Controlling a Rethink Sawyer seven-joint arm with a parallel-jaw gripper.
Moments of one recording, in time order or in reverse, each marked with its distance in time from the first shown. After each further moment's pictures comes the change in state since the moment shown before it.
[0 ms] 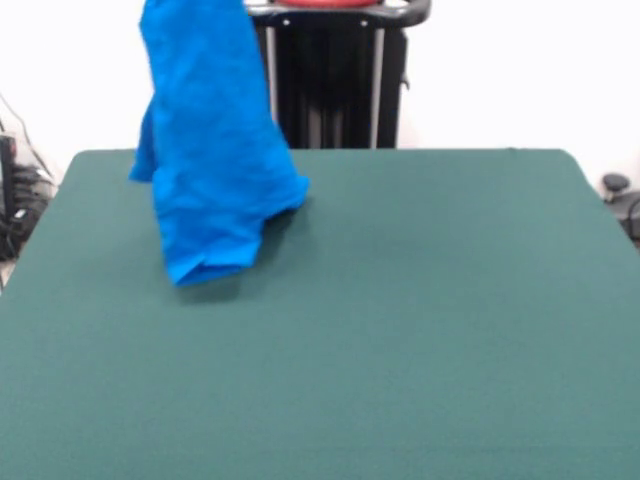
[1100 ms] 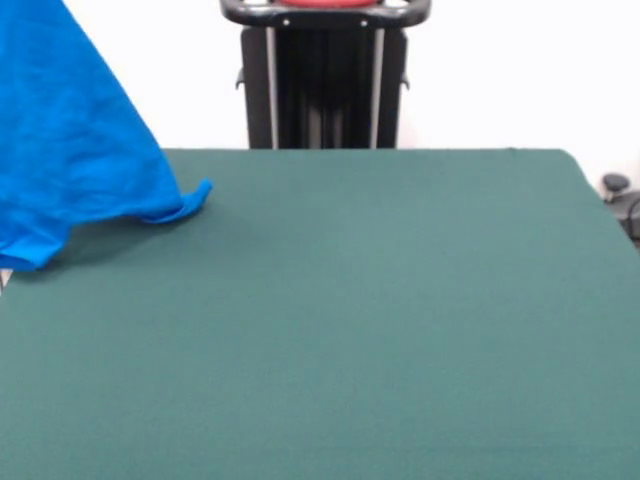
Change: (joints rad) arm -0.331 0.129 0.006 -0.100 0.011 -0.062 0.000
